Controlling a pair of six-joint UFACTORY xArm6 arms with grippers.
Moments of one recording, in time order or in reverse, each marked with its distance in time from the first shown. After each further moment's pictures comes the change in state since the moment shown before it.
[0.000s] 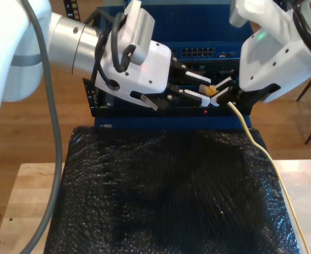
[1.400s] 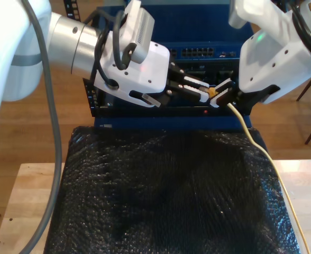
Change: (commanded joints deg) left arm 0.0 0.0 0.0 1.0 -0.2 -0.7; right arm 0.0 0.0 0.2 0.0 0.0 0.0
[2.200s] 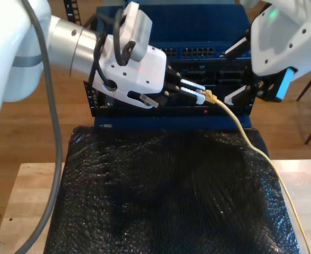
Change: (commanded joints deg) left arm 1.2 2.2 -0.1 0.2 0.7 -4.3; right arm -0.5 -0.4 -6.5 -2.9 3.5 -6.1
